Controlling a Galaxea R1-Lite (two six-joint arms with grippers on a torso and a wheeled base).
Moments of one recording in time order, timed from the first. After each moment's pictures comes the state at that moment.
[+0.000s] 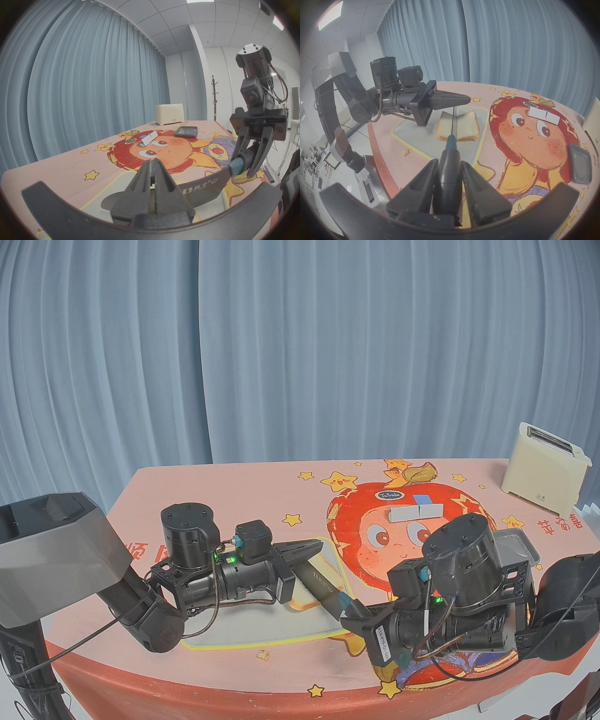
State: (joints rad) left arm -0.53 2.14 -0.71 -1.23 -0.47 0.17; right arm 0.91 1.72 -0.78 -0.23 -0.10 0.25
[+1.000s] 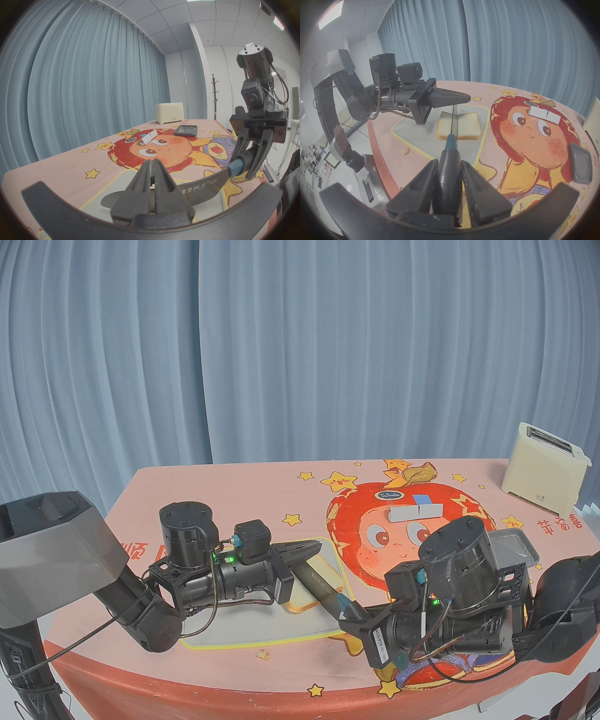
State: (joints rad) left arm -0.53 2.11 -0.71 -1.22 -0.46 0.17; right arm 0.91 1.74 -0.78 -0.24 -0.10 0.25
